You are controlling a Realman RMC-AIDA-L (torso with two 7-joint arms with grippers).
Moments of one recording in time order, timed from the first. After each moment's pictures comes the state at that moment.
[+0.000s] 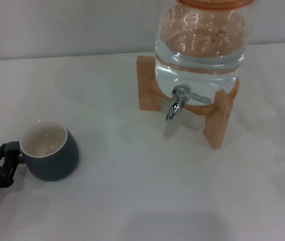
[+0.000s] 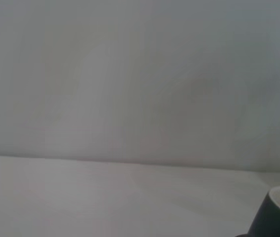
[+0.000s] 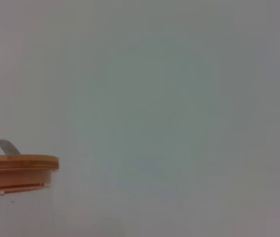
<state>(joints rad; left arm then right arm) -0.30 -2.08 0.62 0.14 -1.77 -1.22 2.42 0.19 1.96 -0.45 -0.48 1.91 1.55 -2.18</state>
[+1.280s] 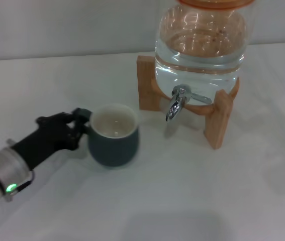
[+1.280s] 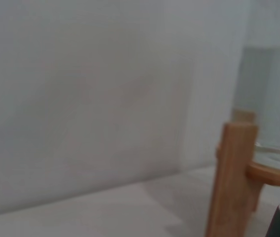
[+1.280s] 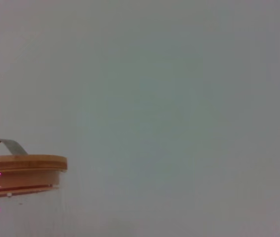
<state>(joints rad) -0.59 -2.09 0.62 0.06 -1.59 -1.15 2.43 0.22 1.98 -0.46 -0.48 1.90 1.54 -2.18</state>
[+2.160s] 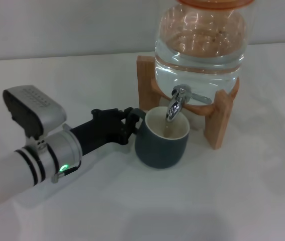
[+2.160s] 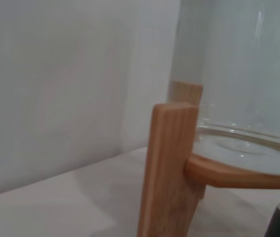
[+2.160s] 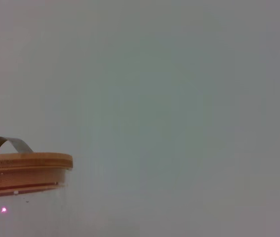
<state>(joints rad) -0.83 -2.10 0.61 -0.13 -1.55 -0.97 2.46 0.22 1.99 -0.46 -0.48 1.90 1.54 -2.19</state>
